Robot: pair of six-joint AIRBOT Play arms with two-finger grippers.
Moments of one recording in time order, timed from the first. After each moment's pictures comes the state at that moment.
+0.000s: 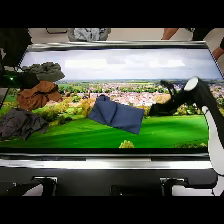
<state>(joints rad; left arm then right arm) 0.07 -1.20 1.53 1.31 -1.25 -1.45 -0.10 -1.55 1.29 -1.09 1.39 1.17</state>
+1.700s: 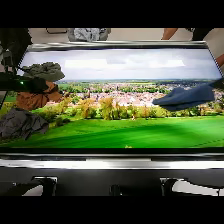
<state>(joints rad) 0.03 -1.22 1.47 1.28 -1.24 -1.45 -0.73 -1.50 1.75 -0.89 1.50 1.16</state>
